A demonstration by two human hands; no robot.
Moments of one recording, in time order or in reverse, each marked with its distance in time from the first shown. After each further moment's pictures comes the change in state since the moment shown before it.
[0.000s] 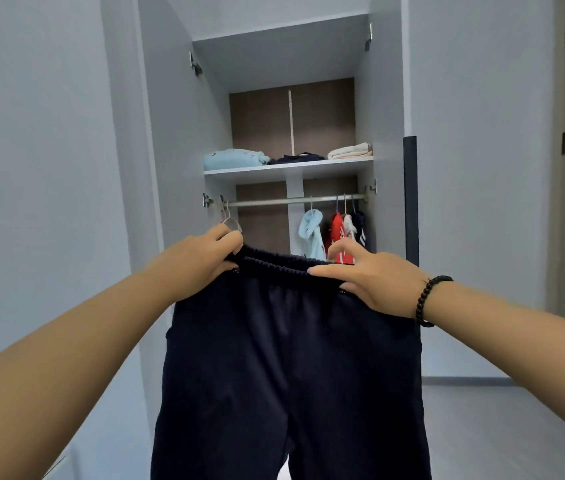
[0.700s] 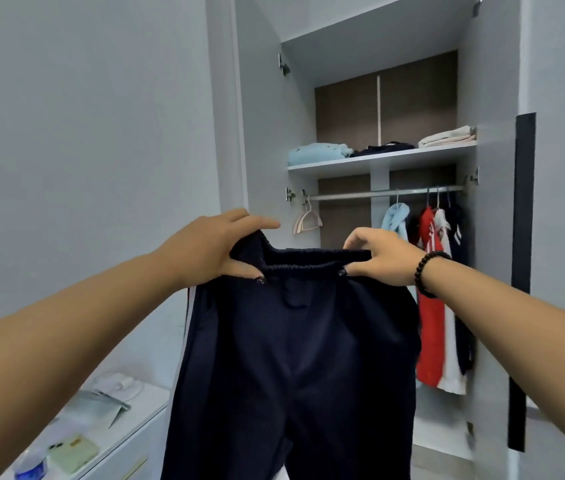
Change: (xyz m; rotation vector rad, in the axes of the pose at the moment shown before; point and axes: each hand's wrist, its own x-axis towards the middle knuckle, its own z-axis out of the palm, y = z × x) left_hand -0.073 -0.006 -0.075 -0.001 -0.033 -0.184; right_hand 0.086 -0.036 0.014 0.755 -0.026 0.224
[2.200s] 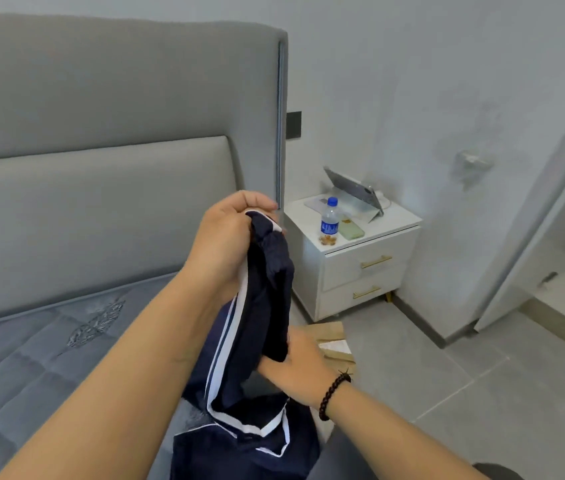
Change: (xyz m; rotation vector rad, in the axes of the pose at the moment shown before) left_hand -0.475 -0.036 -0.055 -0.976 0.707 -1.440; right_hand -0.250 -0.410 0.497 1.033 -0.834 -0.115
